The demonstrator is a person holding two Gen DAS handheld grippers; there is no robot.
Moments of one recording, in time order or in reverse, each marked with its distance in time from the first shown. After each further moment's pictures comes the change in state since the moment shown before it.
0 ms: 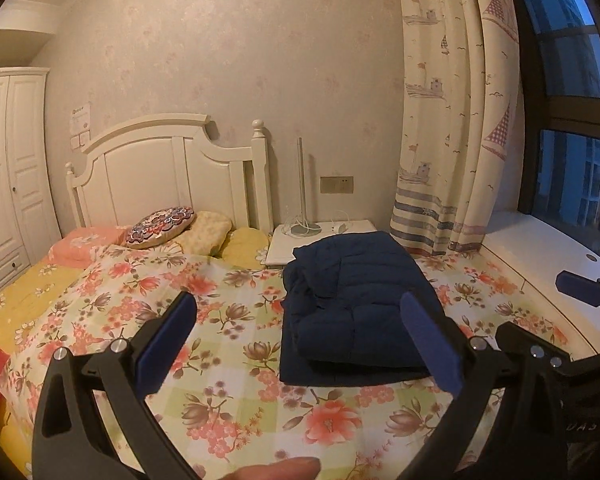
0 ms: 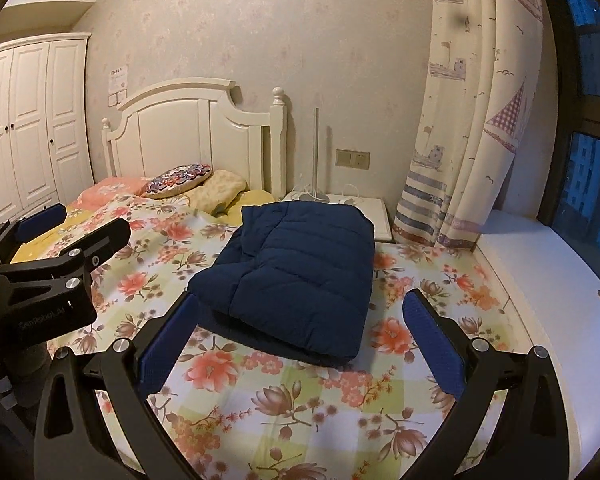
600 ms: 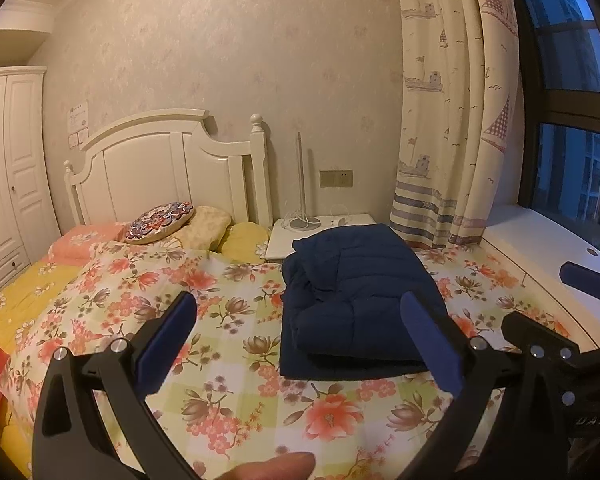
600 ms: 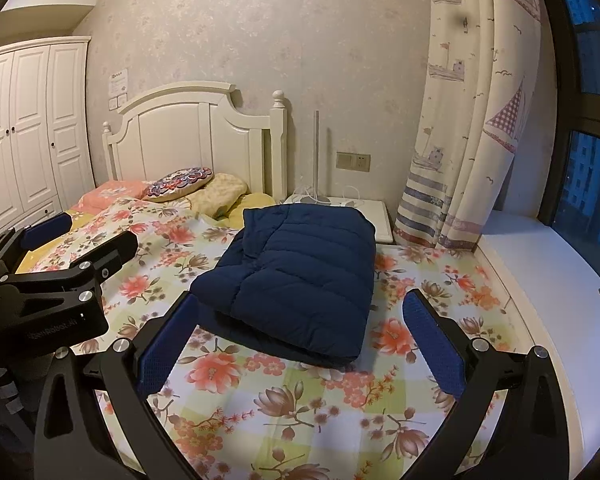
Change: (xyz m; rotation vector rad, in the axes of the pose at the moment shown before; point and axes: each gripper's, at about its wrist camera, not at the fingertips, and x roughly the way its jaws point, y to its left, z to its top) left arm 0.004 0.002 -0.006 0.006 0.020 -0.004; right arm -0.001 -0.001 -0.001 0.003 -0.009 0.004
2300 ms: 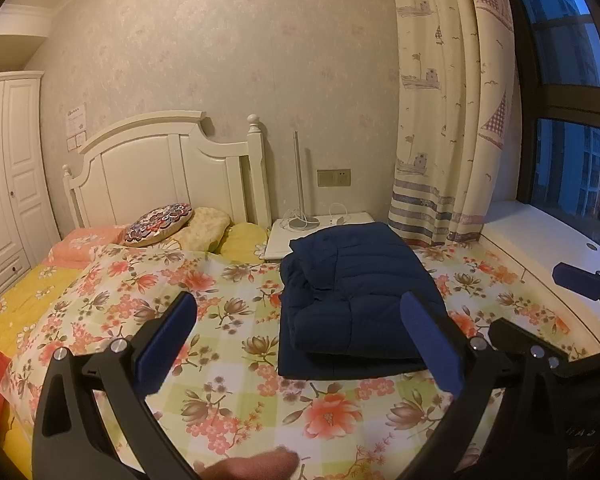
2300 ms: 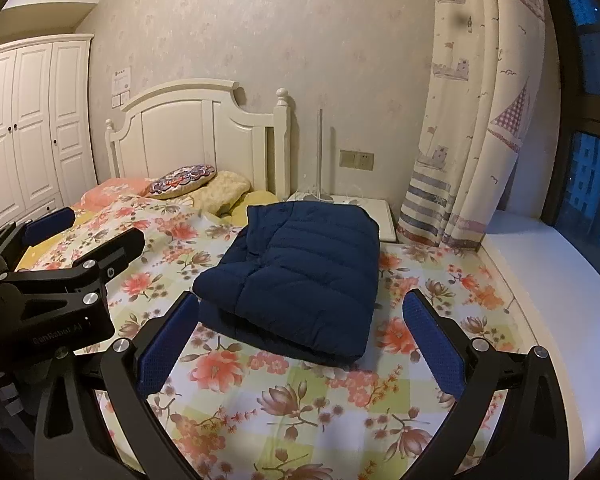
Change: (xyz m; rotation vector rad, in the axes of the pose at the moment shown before) left arm 0.002 -0.003 -0.001 0.024 0.000 -0.009; right arm 0.005 0.007 -0.004 -0.004 0.009 0.008
